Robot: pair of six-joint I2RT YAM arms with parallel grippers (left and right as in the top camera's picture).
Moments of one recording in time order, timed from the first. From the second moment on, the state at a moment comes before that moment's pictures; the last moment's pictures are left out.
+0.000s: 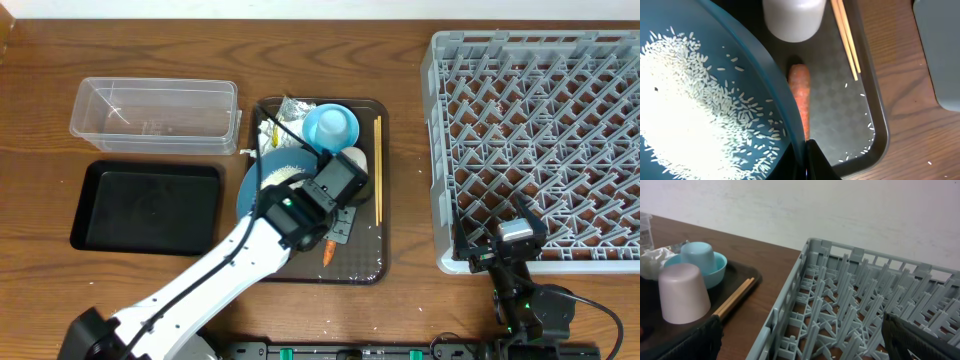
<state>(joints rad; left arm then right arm) -0.78 1.42 1.11 -0.86 -0.08 -0.46 -0.03 0.01 0.01 -0.05 -0.24 -0.15</state>
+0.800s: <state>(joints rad) -0.40 1.27 1.11 -0.90 -0.02 -0.42 -0.03 0.01 0.01 -0.05 -0.24 -0.15</state>
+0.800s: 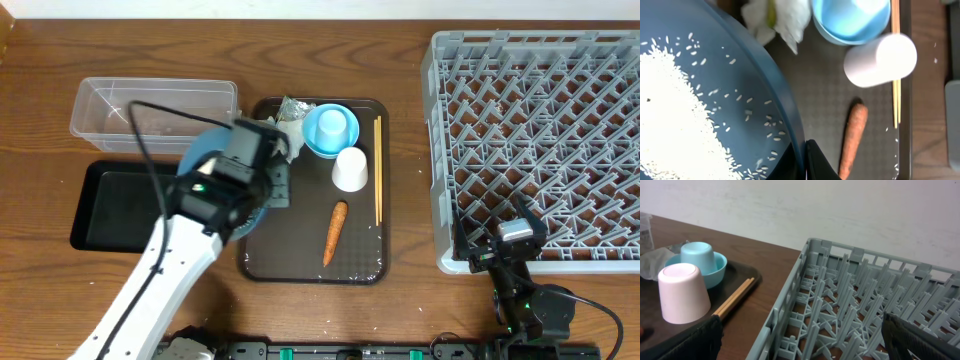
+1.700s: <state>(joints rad) 0.24 1.26 1.11 -0.82 0.52 -0.30 -0.03 0.01 0.01 -0.05 -0.24 -0.15</state>
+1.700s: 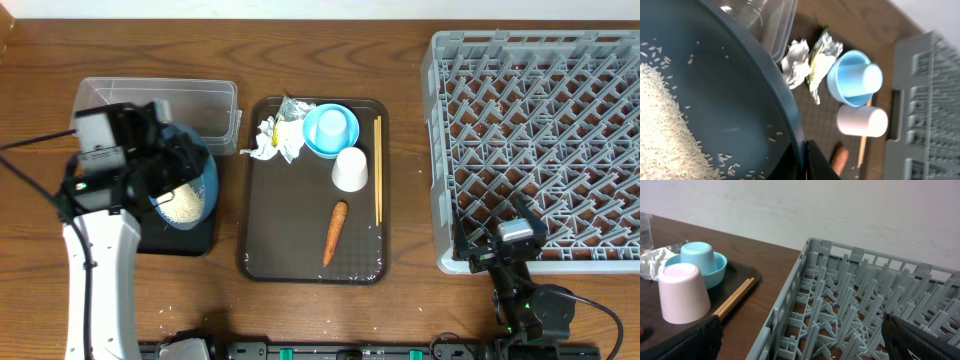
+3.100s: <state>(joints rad) 0.58 1.28 1.11 -0.83 0.95 -0.27 -0.03 0.01 0.01 -0.05 -0.24 -0.15</state>
